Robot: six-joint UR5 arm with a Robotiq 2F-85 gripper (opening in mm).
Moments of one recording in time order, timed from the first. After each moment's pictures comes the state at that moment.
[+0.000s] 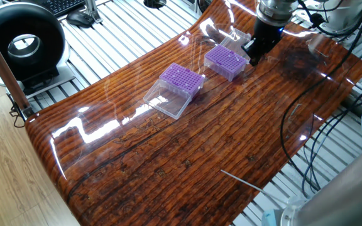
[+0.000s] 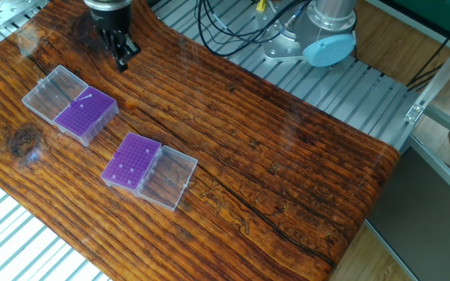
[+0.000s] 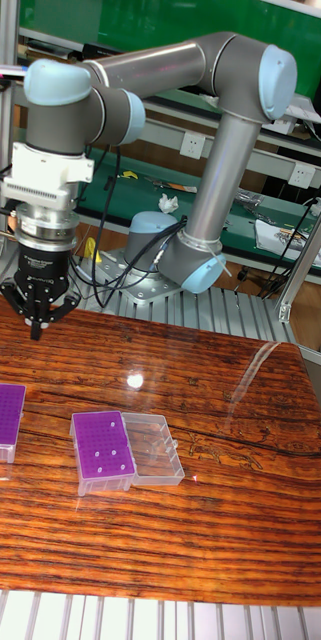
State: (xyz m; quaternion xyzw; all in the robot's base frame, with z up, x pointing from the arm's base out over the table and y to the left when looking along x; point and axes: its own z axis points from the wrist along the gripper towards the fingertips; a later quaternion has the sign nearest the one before) arm 0.482 -0.176 0.115 0.03 1.00 0.03 0.07
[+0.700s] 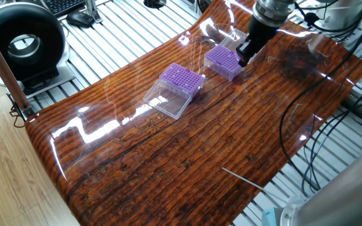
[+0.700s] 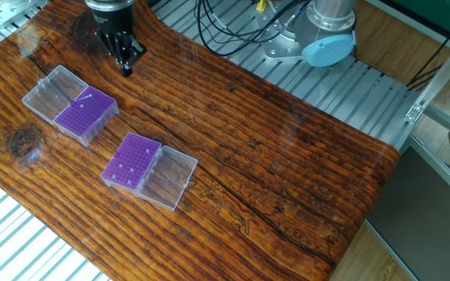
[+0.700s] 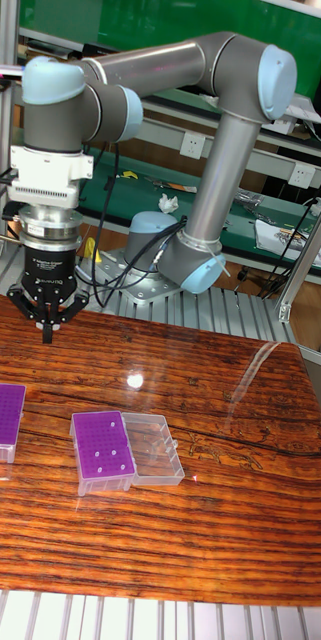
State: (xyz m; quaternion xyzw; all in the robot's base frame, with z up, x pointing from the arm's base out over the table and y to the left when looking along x) arm 0.482 -0.161 0.116 -0.03 1.00 0.05 0.07
